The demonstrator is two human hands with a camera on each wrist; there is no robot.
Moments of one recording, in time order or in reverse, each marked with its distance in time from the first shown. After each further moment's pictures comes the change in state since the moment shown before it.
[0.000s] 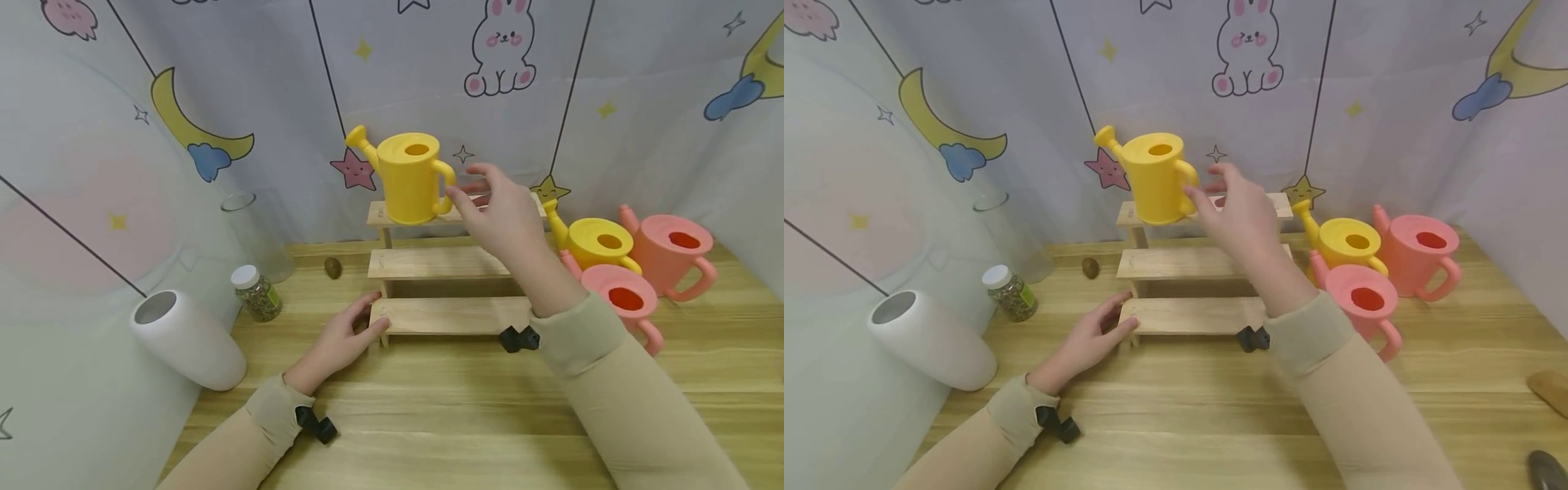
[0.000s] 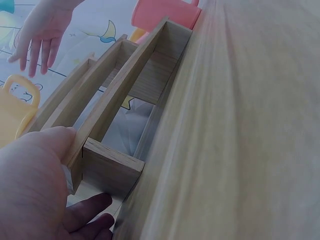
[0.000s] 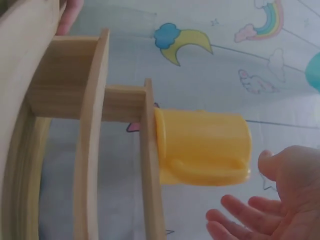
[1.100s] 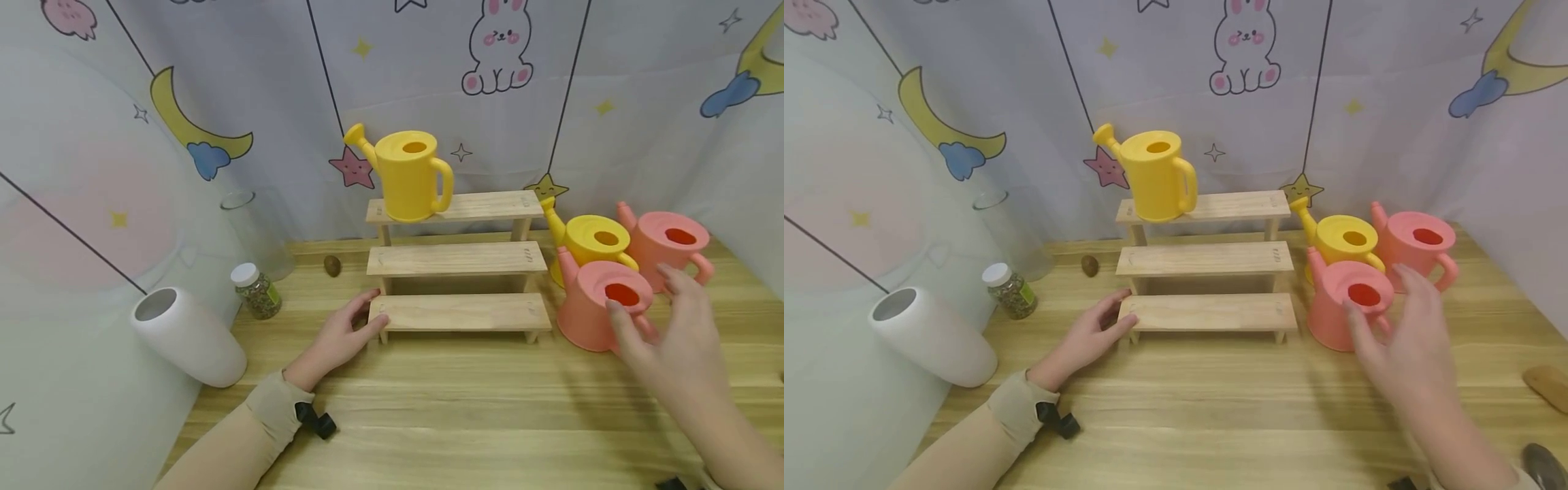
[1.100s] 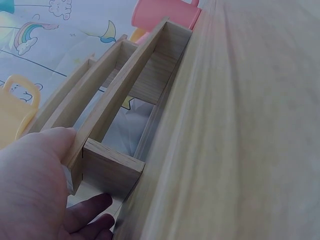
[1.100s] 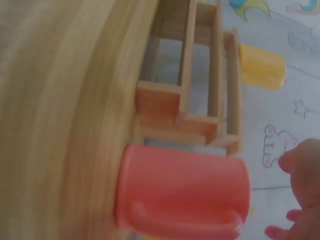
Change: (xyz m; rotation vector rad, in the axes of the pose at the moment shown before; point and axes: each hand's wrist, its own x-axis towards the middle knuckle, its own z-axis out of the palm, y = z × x) left_hand 0.001 0.001 0.001 -0.011 -0.001 0.007; right_hand -0.166 0.163 -0.062 -0.097 0.362 0.000
